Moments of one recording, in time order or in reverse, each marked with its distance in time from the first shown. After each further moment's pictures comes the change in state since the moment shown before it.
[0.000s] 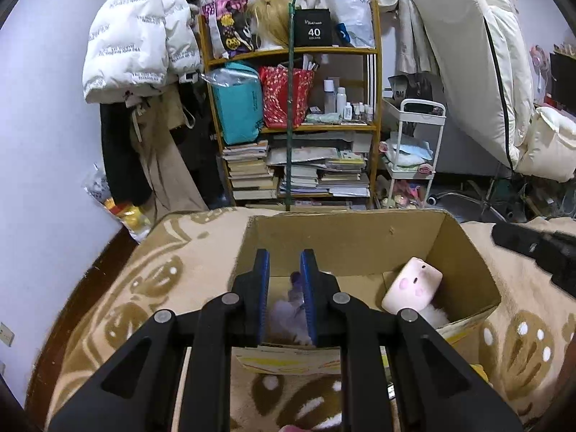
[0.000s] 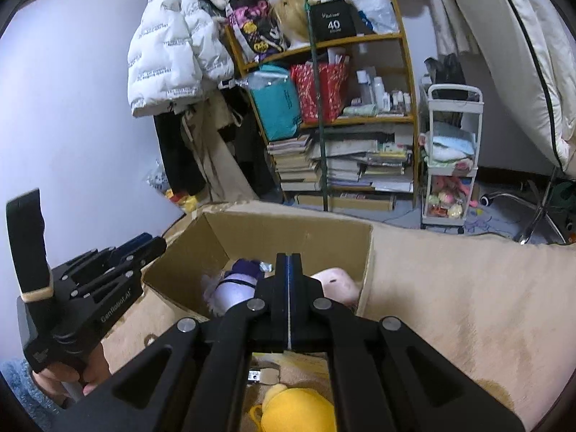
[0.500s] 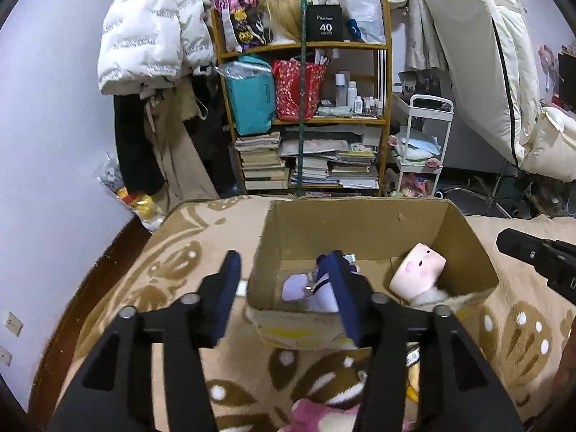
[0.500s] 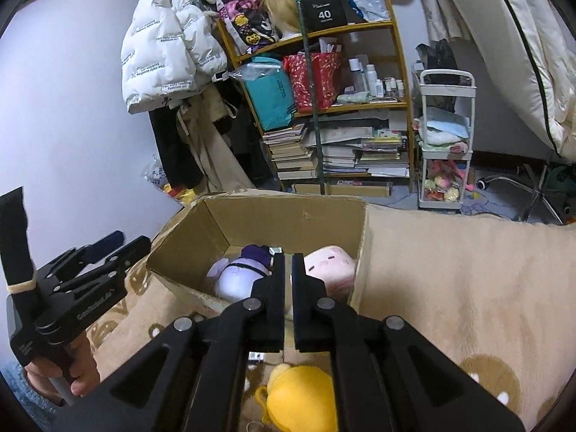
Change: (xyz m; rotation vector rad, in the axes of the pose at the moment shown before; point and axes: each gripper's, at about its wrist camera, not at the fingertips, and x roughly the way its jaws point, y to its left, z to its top) left arm -0.033 0.010 -0.009 -0.001 0.020 0.058; right arm -0.015 -0.005 -0.015 0.045 0.031 -0.010
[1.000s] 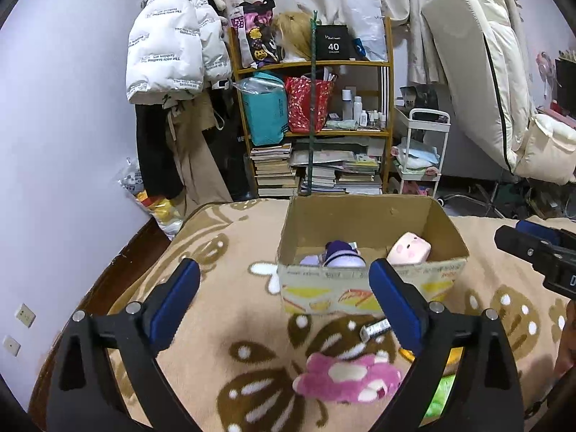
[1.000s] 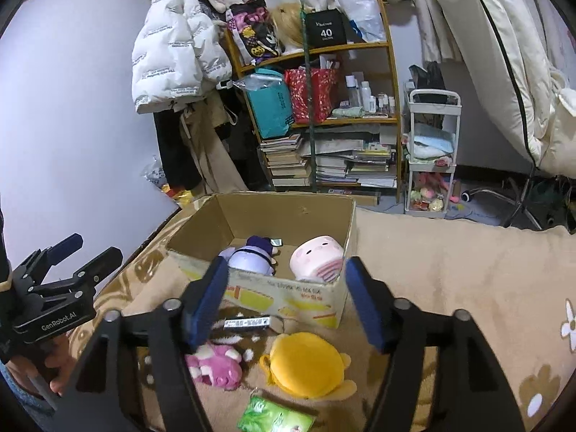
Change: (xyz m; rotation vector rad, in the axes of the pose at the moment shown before) left arm -0.082 0.015 -0.023 -0.016 -0.040 0.032; right arm -0.060 0.022 -0.018 -0.056 -0.049 -0.048
